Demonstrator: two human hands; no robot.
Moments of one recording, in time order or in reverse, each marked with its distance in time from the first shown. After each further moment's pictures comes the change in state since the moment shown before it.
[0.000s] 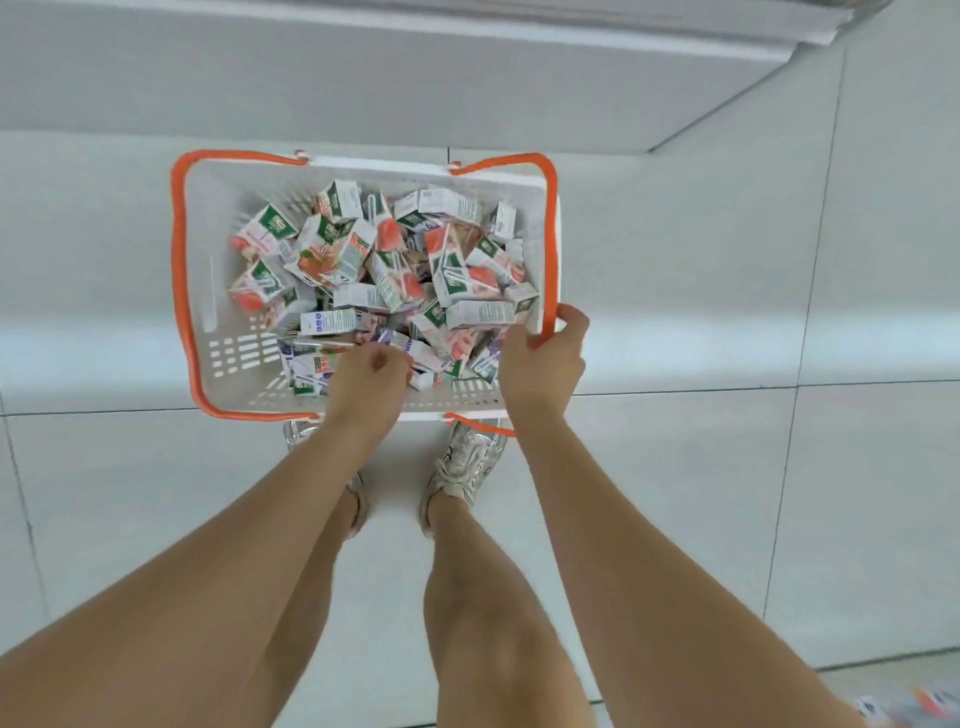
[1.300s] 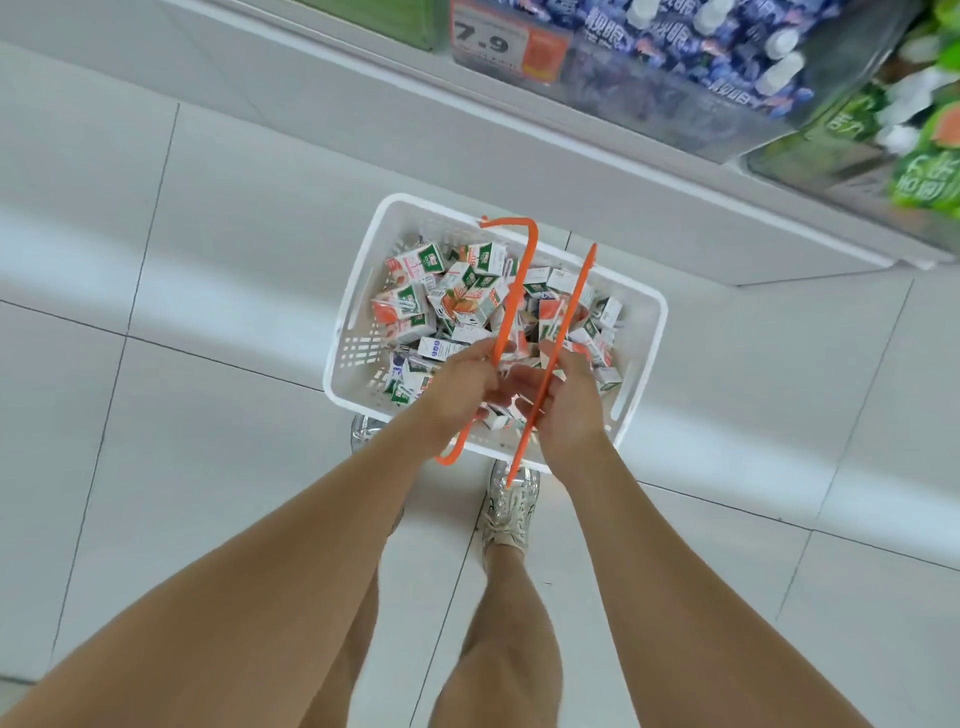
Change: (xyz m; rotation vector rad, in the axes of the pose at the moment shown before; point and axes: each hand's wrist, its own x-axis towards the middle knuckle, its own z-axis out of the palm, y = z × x) left_hand -0.006 0.037 -0.081 -0.434 -0.325 -0.032; right_hand -0.065 -0.089 0.047 0.327 -0.529 0.288
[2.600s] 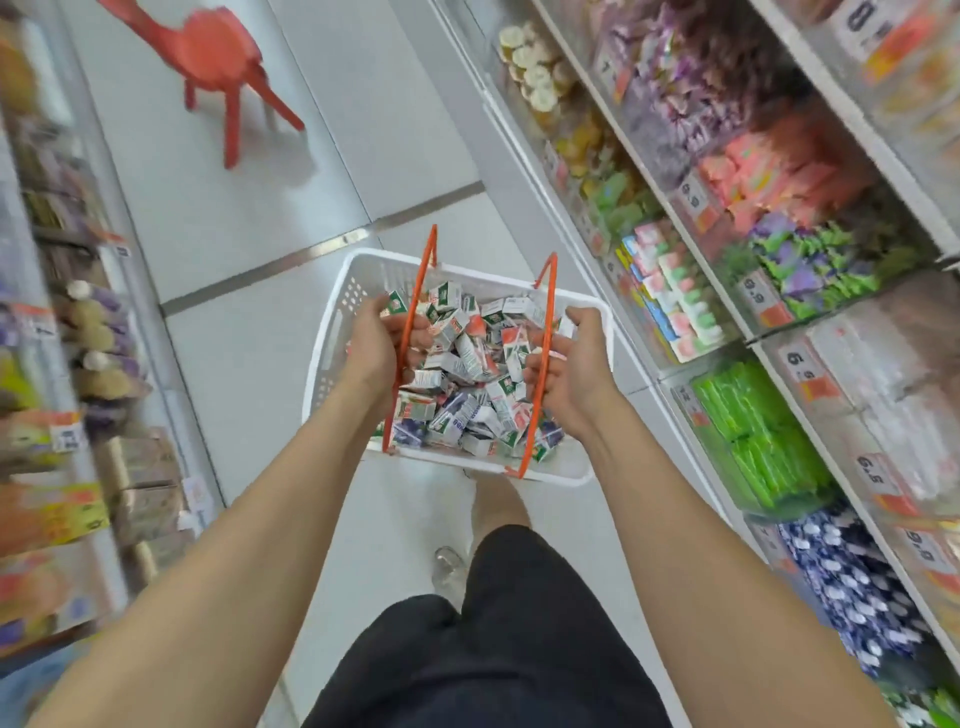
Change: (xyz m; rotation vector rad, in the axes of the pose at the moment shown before) left_hand -0.598 0.074 -0.518 -1.043 0.798 0.434; right_hand -0.563 -0.037 0.540 -0.756 -0.713 -0.128
